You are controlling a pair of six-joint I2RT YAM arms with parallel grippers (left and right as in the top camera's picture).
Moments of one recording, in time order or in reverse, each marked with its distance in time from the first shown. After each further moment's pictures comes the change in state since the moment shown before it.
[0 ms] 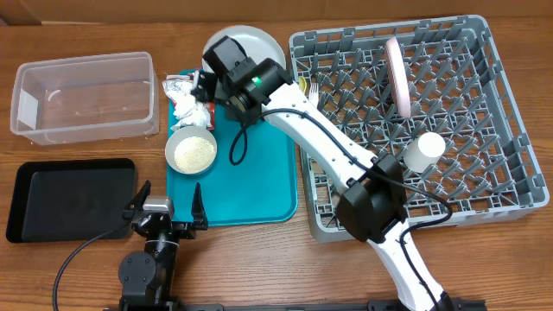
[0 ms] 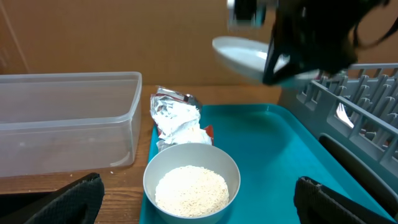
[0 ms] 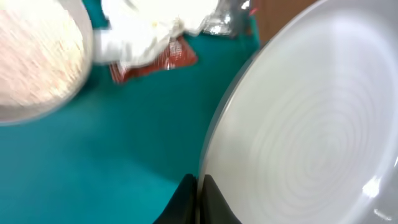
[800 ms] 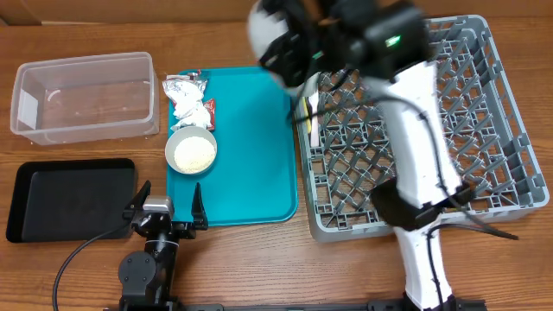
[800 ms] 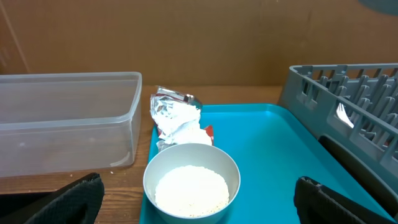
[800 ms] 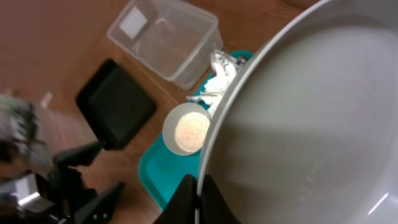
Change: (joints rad) left arm 0.000 0.000 0.000 0.000 0.000 0.000; right arm -0.313 -0.085 0.630 -0.546 -0.669 0.624
